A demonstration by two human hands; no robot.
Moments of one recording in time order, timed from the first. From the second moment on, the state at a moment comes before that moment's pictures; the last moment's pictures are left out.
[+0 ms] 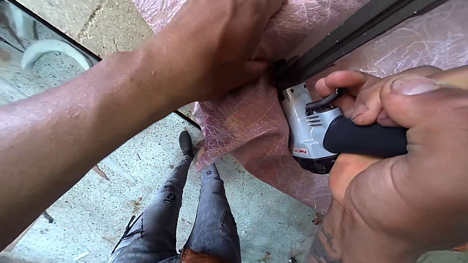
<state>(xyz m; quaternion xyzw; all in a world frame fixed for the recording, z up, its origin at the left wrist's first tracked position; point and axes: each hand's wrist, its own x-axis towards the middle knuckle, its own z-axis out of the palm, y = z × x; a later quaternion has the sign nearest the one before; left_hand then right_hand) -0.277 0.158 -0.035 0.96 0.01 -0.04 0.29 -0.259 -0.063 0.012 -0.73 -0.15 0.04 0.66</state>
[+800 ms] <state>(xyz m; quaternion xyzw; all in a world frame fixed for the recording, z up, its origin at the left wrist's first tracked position) -0.275 0.178 -0.035 0.94 -0.06 -0.05 0.33 -0.256 -0.057 0.047 -0.75 -0.15 0.05 0.64</state>
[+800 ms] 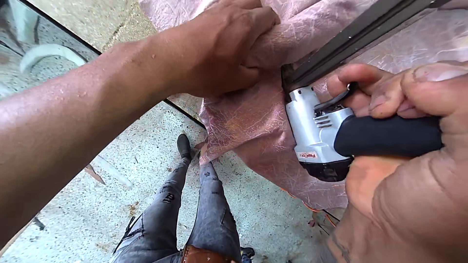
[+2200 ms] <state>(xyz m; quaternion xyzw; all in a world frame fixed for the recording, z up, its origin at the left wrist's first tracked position) -0.276 0.192 -0.029 0.92 -0.08 -0.07 0.38 -0.267 -0.056 0.042 -0.72 -0.12 0.04 0.68</state>
